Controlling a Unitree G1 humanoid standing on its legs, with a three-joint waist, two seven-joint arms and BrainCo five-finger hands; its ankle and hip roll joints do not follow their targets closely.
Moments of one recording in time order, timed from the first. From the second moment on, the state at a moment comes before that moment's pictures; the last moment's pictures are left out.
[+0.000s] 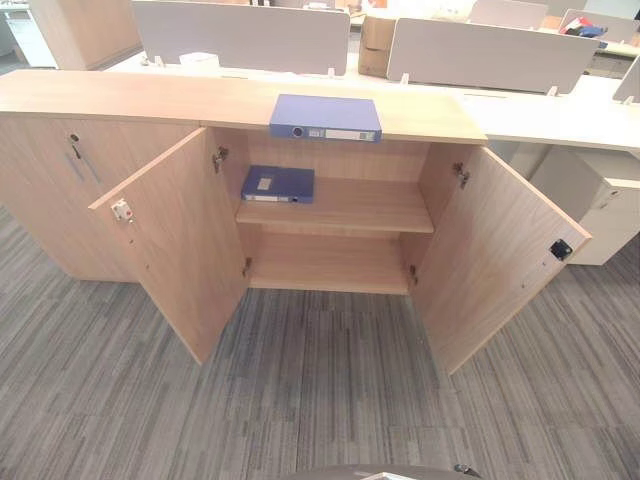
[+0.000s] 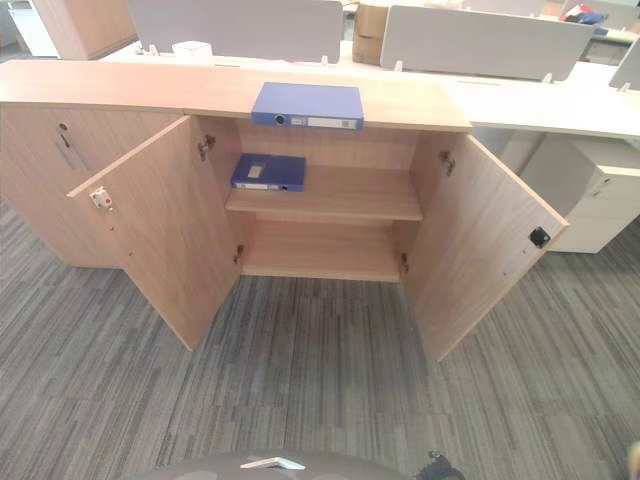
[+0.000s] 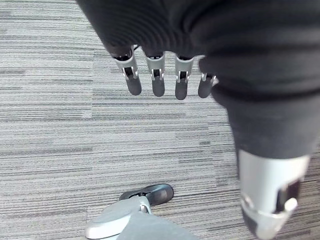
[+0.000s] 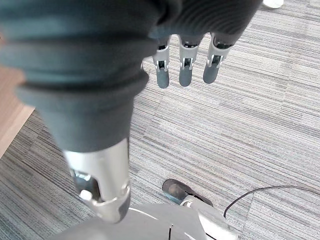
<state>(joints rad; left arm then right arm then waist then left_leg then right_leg) 0.04 0.22 -0.13 1.36 -0.09 -0.01 -0.10 0.04 -0.17 0.35 1.27 -0.03 0.02 0.01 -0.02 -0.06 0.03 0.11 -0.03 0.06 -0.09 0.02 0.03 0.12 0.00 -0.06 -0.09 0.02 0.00</state>
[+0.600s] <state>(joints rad) 0.04 0.21 -0.12 1.37 -0.11 -0.01 -0.12 0.06 -0.17 0.34 1.27 -0.03 0.02 0.01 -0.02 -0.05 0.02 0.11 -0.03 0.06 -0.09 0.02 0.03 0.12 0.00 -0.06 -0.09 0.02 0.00</state>
